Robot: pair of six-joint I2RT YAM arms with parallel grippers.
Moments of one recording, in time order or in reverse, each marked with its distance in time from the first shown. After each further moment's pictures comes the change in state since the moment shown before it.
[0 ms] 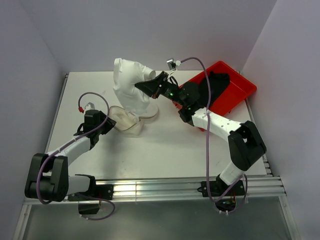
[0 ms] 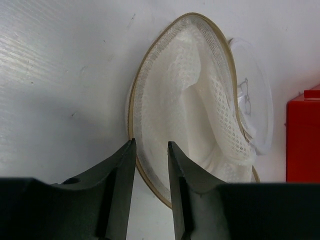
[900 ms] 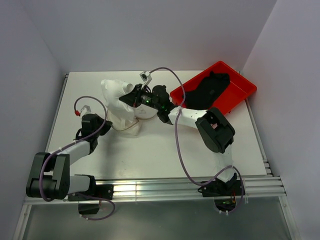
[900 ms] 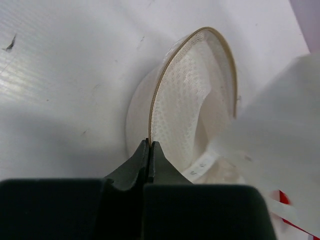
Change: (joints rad) left arm 0.050 0.030 -0.115 0.235 0.005 -0.015; right arm 0.117 0.394 0.227 -0.134 0.095 -0.108
